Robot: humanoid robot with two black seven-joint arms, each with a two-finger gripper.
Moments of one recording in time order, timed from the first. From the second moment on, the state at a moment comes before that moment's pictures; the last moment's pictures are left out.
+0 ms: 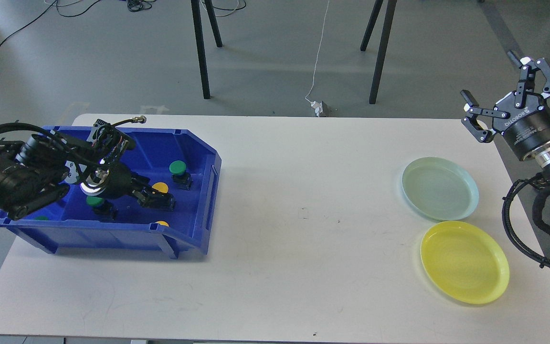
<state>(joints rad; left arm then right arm) -1.18 0.47 0.49 -0.70 1.45 -0.25 -0.49 0.55 -0.63 0.82 0.93 -0.07 0.49 0.37</state>
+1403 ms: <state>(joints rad) -1.21 1.05 0.03 -1.43 1.27 -0.27 -0.49 0.42 -0.64 0.93 0.98 0.07 0.49 0.38</state>
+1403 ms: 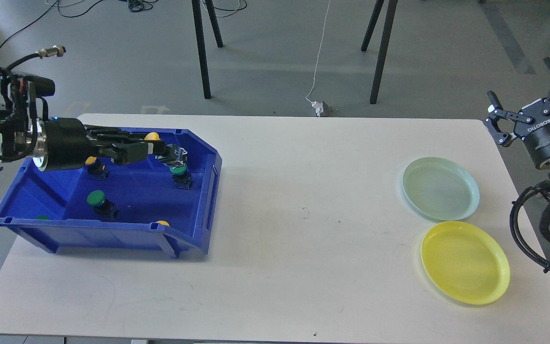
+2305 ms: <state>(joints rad) -0.95 0.50 -0.27 -1.30 0.82 -0.15 -0.49 0.46 -0.72 0.57 1.63 -0.39 0.17 0.48</state>
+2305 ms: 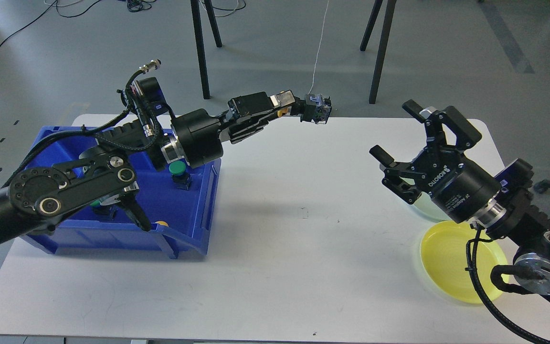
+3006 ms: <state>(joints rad) -0.94 0.50 -0.27 -1.30 0.82 -0.15 -0.49 0.65 -0.43 0.51 1.38 -0.39 0.15 0.49</state>
